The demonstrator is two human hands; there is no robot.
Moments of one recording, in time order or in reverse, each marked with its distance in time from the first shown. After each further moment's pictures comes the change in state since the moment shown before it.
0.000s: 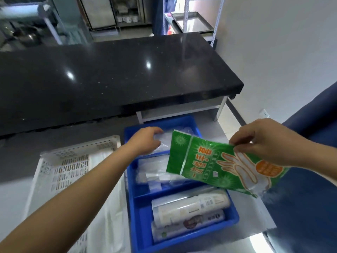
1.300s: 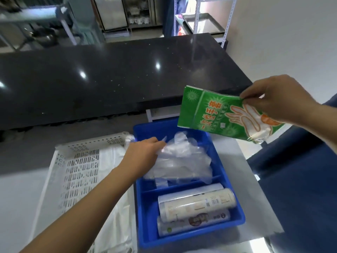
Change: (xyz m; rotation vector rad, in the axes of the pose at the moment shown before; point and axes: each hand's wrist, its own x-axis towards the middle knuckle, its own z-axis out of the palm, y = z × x) left_hand -0.081 -0.002 0.007 0.405 0.313 0.257; right_hand 0.052 0.007 -0.041 -0.209 0.395 -0.054
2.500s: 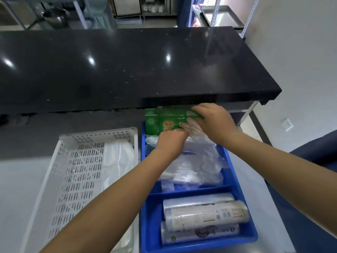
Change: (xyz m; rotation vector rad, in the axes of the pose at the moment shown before) left_hand 0.079 0.012 0.056 0.024 -0.099 -0.156; right_hand 0.055 -0.065 0.168 0.038 -0.029 -0.133
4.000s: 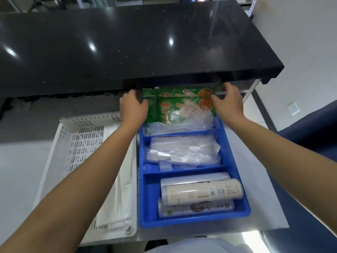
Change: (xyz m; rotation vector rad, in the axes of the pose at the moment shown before) left_hand -0.008 -0.082 -0.023 -0.572 0.386 -0.632; right_hand -0.015 0.042 0.022 0.483 0.159 0.629
